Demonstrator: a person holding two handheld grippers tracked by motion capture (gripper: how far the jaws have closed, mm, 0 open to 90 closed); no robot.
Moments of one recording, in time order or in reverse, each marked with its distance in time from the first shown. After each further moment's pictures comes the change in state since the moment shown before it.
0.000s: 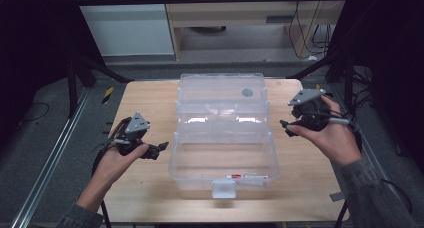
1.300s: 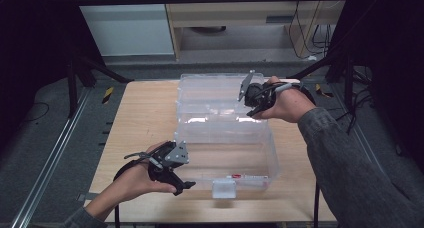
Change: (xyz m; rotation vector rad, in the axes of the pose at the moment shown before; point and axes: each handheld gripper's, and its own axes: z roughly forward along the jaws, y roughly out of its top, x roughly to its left) left arm -0.090 0.021 0.020 0.185 -0.370 0.305; right arm 0.031 0.105 0.060 0.180 0.335 -0.512
